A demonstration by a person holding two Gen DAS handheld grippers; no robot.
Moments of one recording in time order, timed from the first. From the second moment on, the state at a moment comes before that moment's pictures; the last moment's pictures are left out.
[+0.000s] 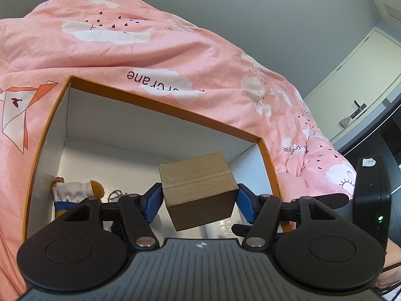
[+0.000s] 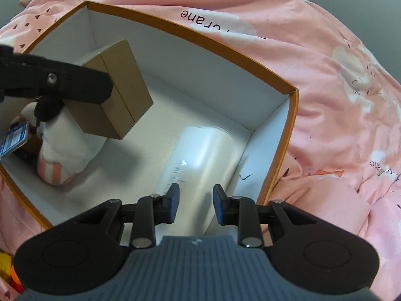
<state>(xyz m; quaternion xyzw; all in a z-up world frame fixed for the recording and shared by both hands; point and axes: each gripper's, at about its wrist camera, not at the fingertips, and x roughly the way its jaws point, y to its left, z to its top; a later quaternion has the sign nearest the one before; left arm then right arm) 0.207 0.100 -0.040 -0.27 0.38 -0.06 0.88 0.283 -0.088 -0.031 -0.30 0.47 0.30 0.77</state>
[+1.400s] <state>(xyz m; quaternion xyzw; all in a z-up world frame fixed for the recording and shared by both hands) 0.297 0.061 -0.075 -0.12 0.46 -0.02 0.88 0.316 -0.071 -0.044 -0.35 0.39 0.41 0.75</state>
